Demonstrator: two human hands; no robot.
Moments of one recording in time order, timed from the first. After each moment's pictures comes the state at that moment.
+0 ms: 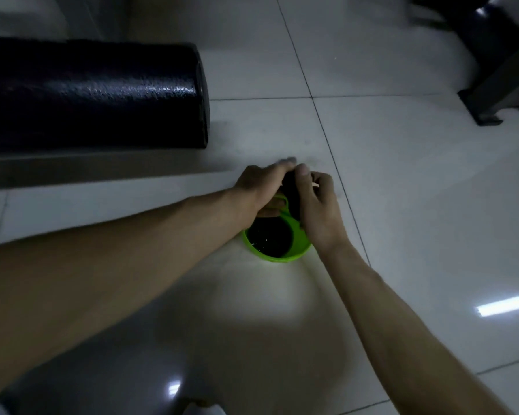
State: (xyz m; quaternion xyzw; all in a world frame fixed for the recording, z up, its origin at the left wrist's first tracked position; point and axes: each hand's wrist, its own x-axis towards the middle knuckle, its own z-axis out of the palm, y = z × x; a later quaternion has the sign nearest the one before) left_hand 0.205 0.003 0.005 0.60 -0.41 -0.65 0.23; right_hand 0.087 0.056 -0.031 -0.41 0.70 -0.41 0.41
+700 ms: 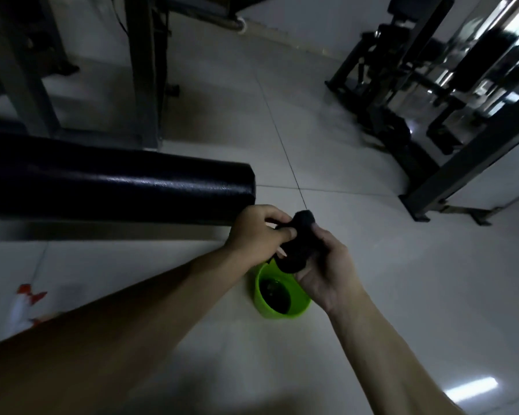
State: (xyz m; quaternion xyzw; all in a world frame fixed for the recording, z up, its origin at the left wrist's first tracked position) left_hand 0.302 0.037 0.099 0.52 -0.55 -0.54 0.37; right_hand 0.161 0.085 0.101 -0.16 0.38 -0.58 0.70
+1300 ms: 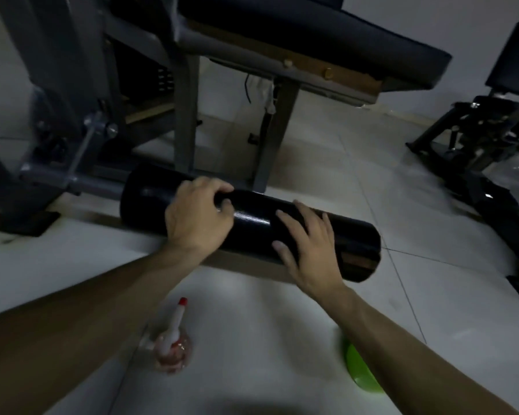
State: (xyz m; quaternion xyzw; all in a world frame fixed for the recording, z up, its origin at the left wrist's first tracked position) left_hand 0.614 0.024 0.116 0.70 -0.57 -0.06 0.43; right_hand 0.374 -0.008 0.072 -0.85 0.44 -0.28 -0.06
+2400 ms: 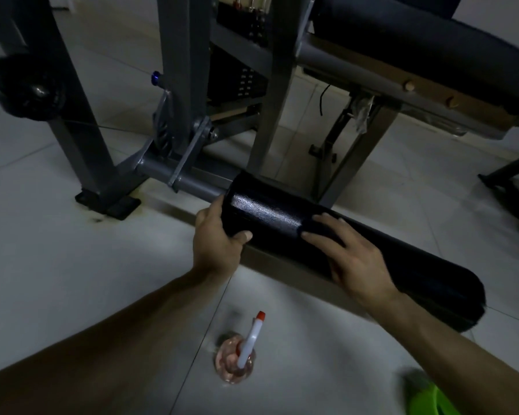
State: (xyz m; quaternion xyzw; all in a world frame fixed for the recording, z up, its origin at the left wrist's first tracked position) left_hand 0.725 0.053 0.048 0.70 -0.39 -0.23 0.55; right_hand 0.474 -0.029 0.090 -0.94 0.24 -0.22 -0.12
